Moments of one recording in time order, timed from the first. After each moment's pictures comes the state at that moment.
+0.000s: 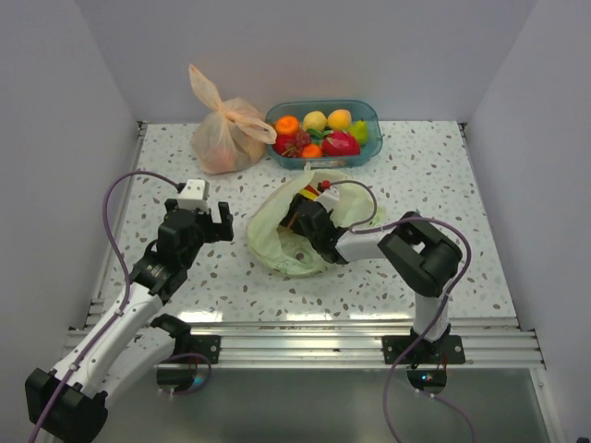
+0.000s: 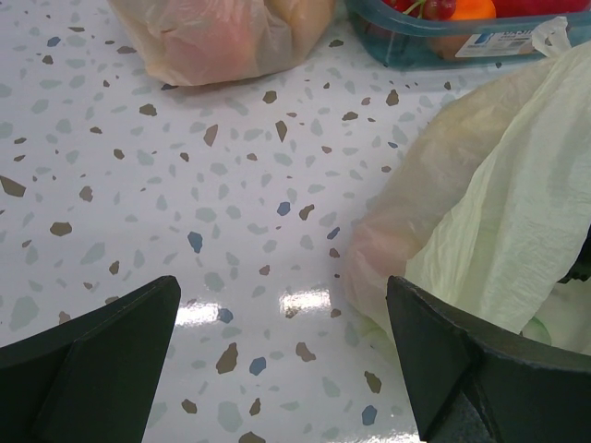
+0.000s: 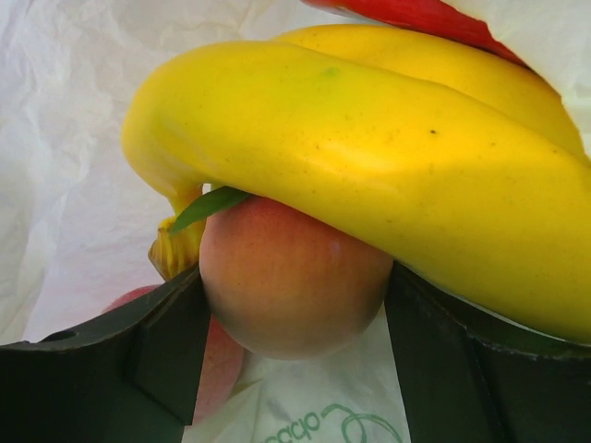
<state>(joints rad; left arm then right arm) -0.41 0.76 0.60 -0.20 -0.27 -0.19 0.81 1.91 0.94 0.44 0.45 0.95</state>
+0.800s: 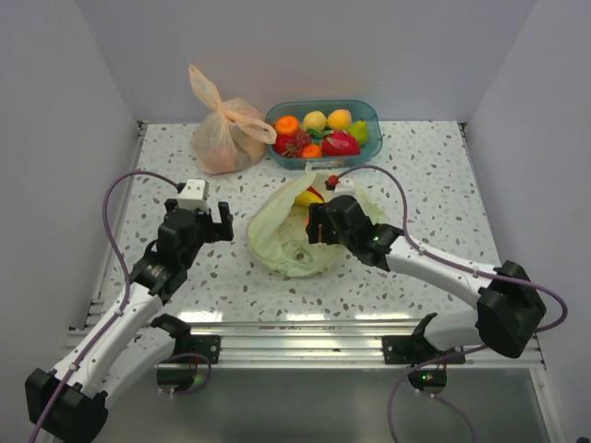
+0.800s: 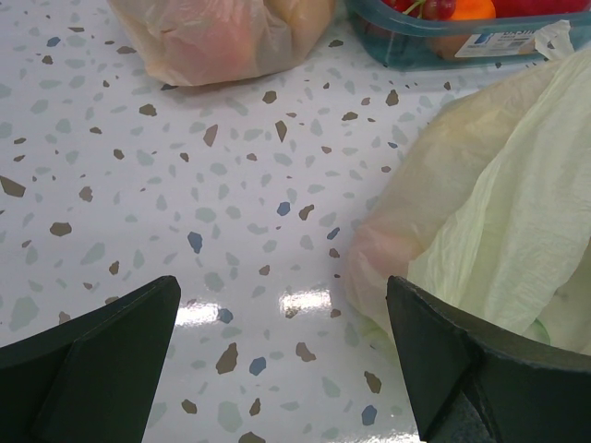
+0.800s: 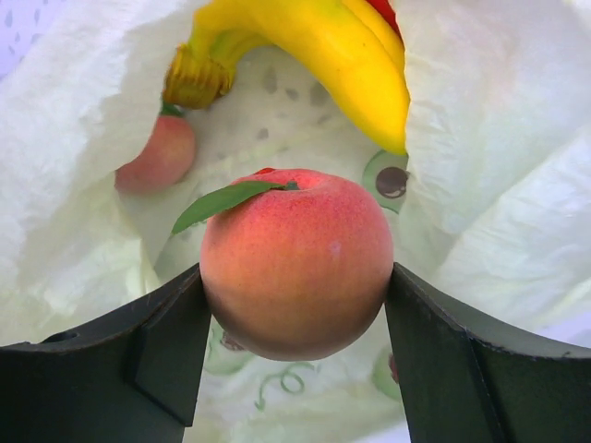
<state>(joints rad) -0.41 0.76 0.60 -0.20 -0.26 -0.19 0.81 1.36 0.86 -0.13 0.32 0.55</state>
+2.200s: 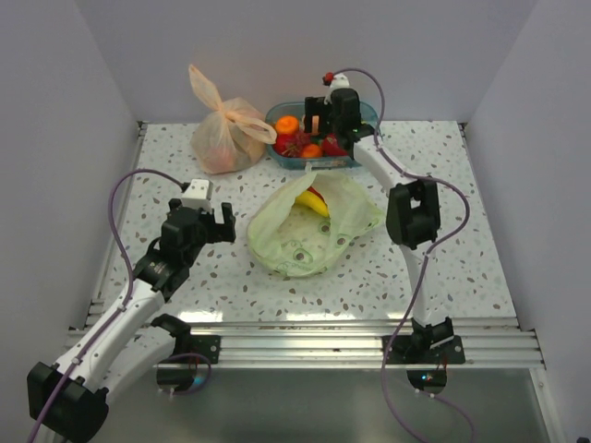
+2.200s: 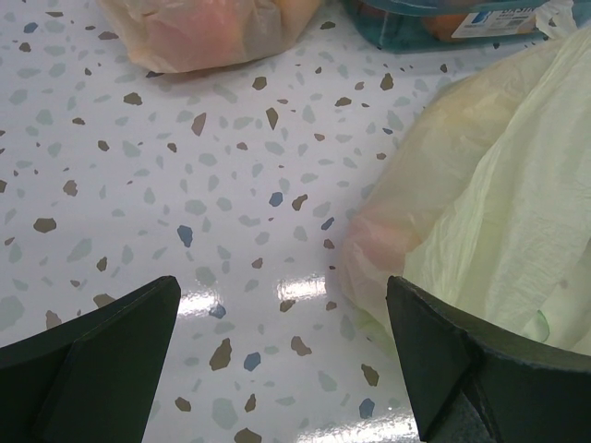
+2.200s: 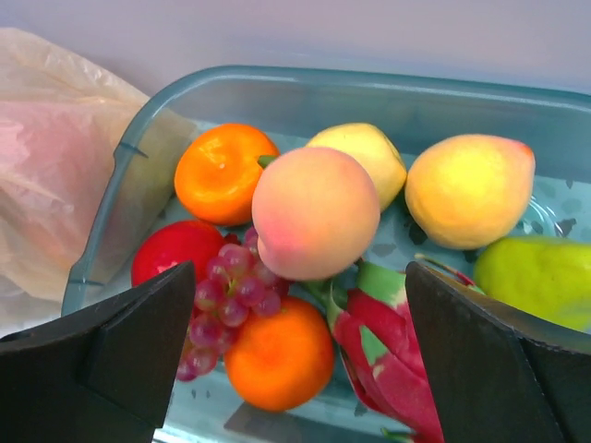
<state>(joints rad) -0.41 0.79 0.60 -0.20 -0.24 -0.19 0.37 2.38 2.17 -0.13 0.06 0.17</state>
